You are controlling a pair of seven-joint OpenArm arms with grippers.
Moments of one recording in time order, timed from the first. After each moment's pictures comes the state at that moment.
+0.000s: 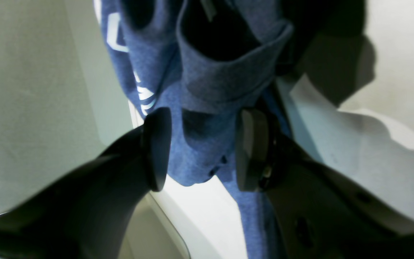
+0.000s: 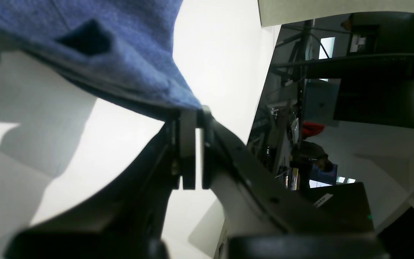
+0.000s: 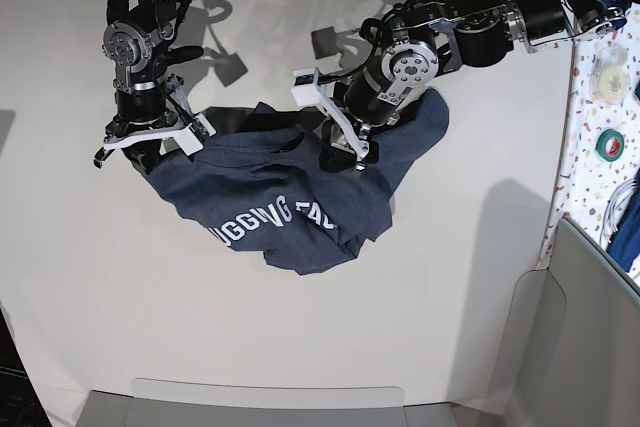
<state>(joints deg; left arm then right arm) -20.4 -31.0 72.0 103.6 33.1 -7.5 42.9 -15.6 7.3 0.6 115.4 -58.2 27.4 -27.2</state>
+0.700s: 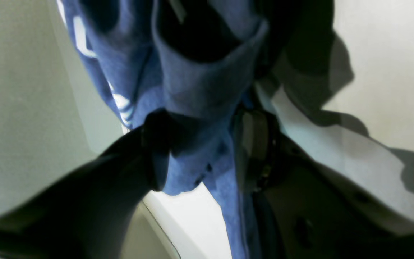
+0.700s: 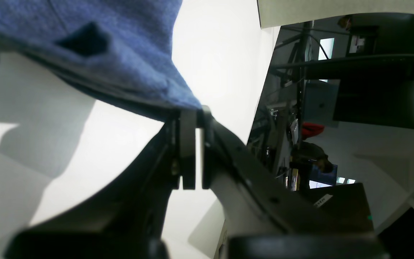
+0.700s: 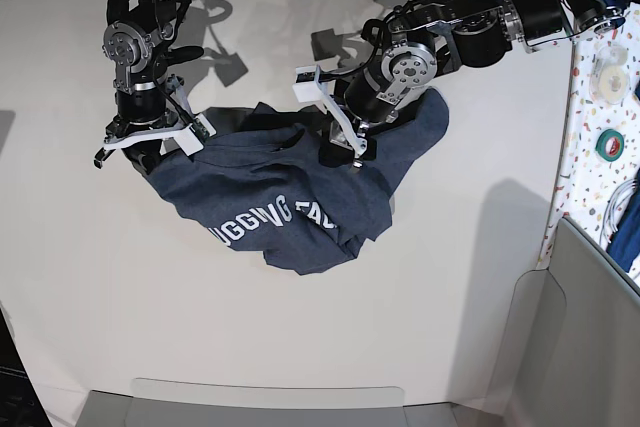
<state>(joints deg) -20.2 -29.7 72.2 100.5 32.9 -7.7 39.9 -15.6 7.3 0.6 115.4 -58.2 27.4 -27.1</state>
